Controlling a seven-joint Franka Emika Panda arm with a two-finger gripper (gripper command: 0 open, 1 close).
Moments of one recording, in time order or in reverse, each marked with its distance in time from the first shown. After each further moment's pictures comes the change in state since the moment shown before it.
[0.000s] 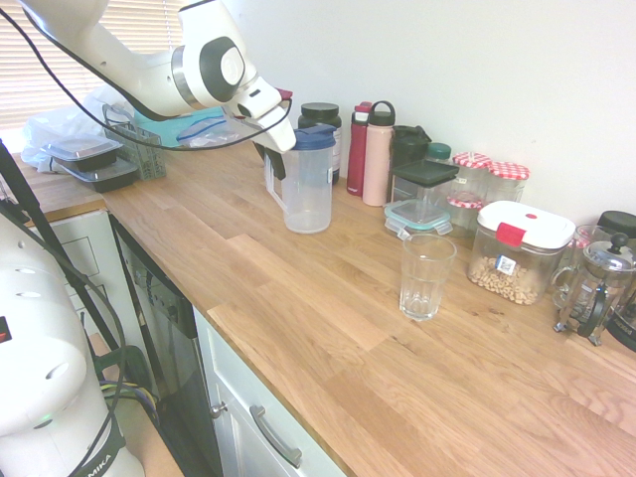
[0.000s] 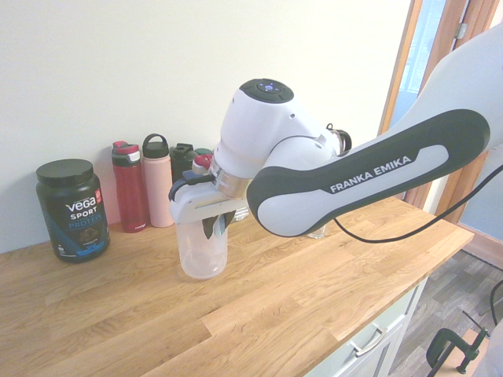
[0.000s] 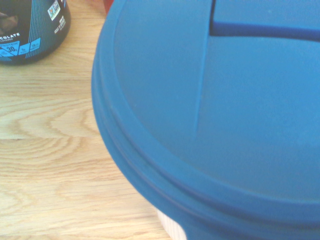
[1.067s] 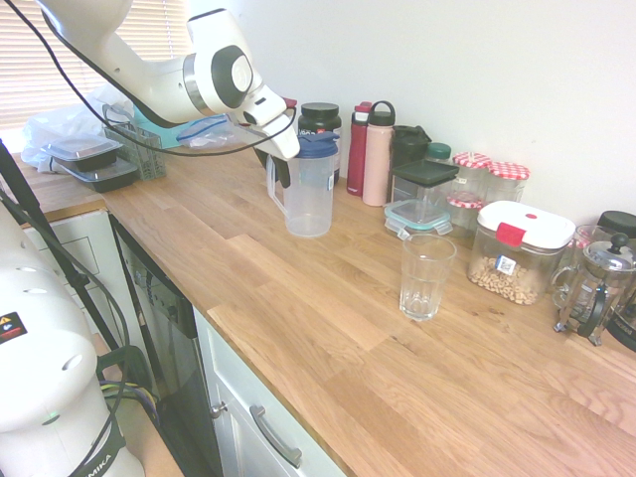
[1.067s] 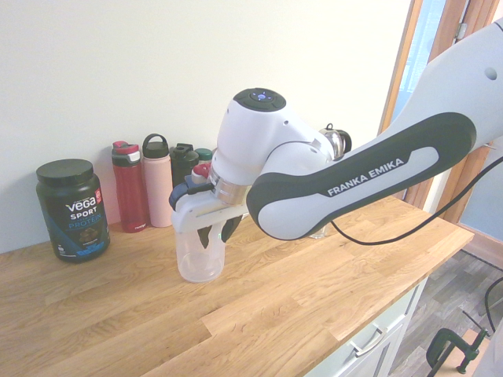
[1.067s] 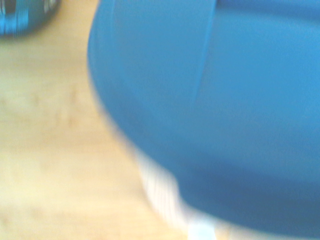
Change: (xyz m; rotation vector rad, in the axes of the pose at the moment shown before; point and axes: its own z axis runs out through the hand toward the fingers) arm -0.010 0.009 0.015 -0.086 -0.040 -0.074
